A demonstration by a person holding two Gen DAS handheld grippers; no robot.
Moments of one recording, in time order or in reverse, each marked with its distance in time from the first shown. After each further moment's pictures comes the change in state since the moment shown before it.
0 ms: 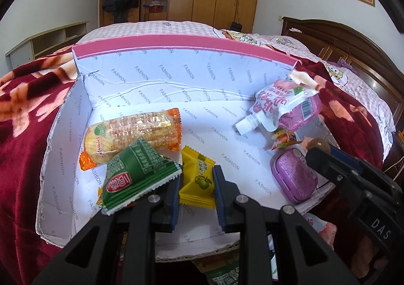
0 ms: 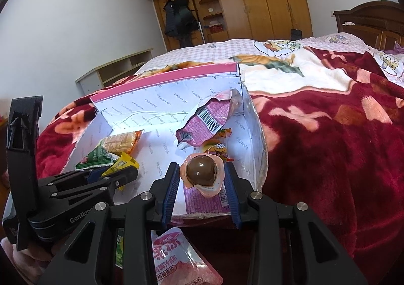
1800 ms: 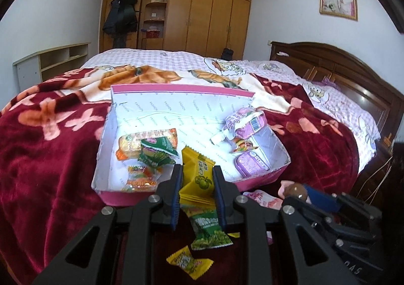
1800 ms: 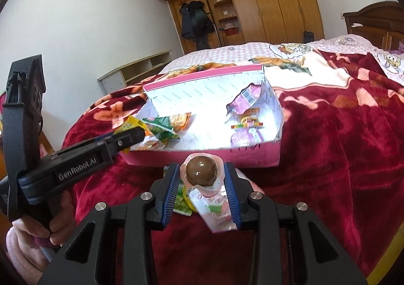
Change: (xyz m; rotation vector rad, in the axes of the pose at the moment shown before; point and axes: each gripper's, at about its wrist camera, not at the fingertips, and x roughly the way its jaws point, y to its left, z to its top) left arm -0.108 -0.009 -0.023 0.004 -0.158 -0.044; right arm -0.082 0.039 -0.037 -0.014 -0.011 0.086
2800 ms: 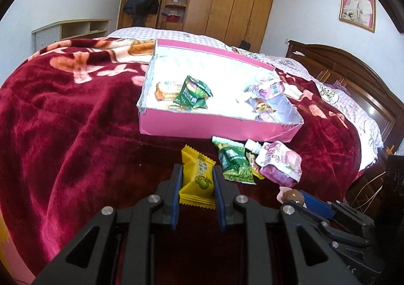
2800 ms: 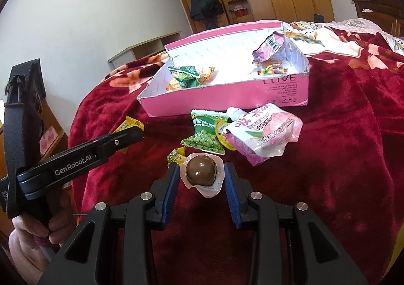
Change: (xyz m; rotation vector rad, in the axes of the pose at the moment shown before) left arm -0.040 0.038 -0.071 -0.124 0.063 0.040; right arm -0.005 0.030 -0.065 0.017 0.108 0.069
